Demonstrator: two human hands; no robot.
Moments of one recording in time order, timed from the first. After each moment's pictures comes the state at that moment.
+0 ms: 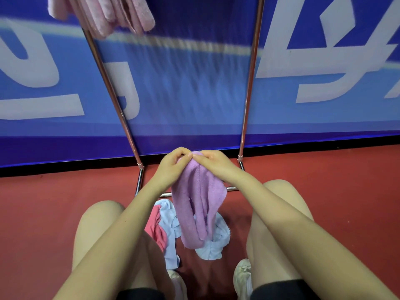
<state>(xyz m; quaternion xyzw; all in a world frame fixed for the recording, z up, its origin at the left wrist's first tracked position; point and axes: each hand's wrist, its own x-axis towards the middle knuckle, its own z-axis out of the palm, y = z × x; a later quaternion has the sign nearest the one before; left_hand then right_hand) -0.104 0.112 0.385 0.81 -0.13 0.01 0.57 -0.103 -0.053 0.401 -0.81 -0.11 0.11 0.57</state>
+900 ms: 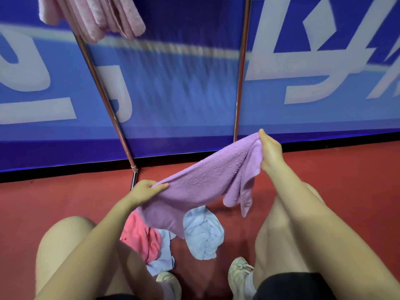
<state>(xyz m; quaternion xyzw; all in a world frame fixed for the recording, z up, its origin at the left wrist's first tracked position) -0.111 0.174 0.326 0.91 0.03 -0.15 0.39 -0.081 -0.178 0.403 -0.56 0.25 -0.12 0.78</state>
